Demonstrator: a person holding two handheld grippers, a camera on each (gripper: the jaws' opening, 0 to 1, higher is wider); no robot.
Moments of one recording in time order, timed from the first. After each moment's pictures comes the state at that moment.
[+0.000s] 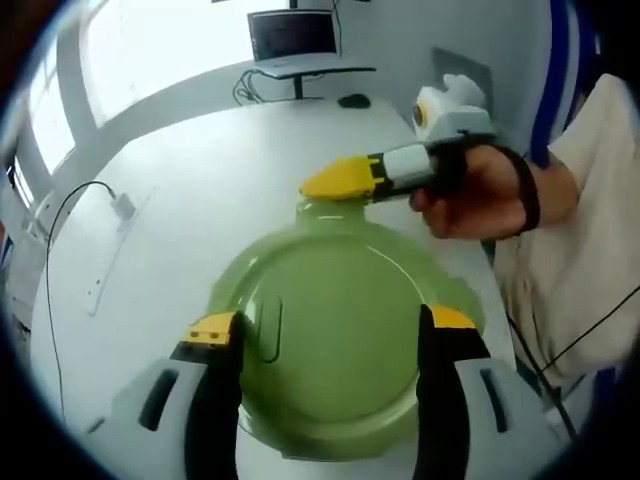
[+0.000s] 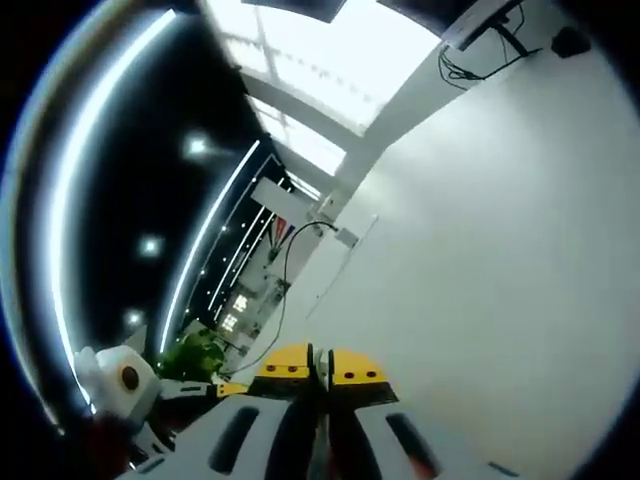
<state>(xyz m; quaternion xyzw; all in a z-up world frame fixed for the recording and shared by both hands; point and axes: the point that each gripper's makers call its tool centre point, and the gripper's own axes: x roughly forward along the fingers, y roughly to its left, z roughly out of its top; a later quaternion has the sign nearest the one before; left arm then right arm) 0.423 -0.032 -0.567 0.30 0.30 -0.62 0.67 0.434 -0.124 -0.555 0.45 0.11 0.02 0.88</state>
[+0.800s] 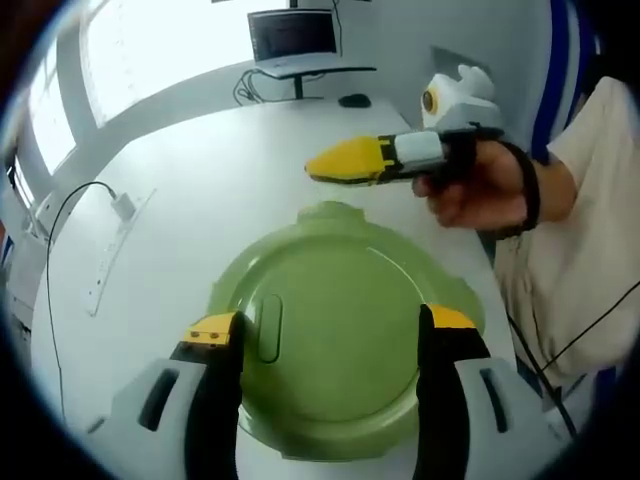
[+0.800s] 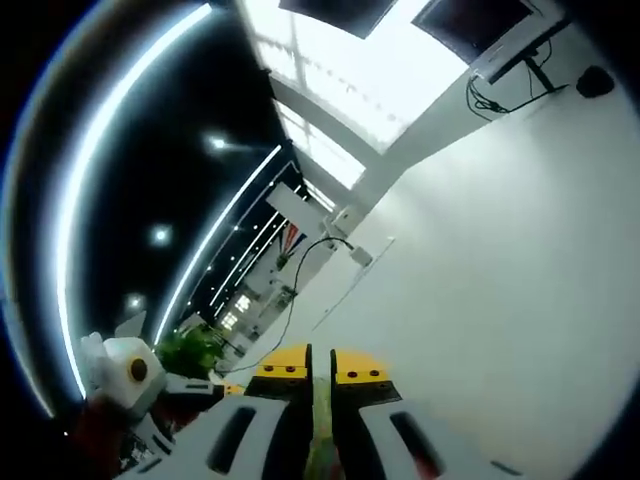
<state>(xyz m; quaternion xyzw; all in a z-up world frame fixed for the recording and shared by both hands) 0.410 -0.033 -0.563 0.29 0.29 -0.62 0.67 0.436 -0.134 -0.533 0.41 0.08 0.04 0.91</state>
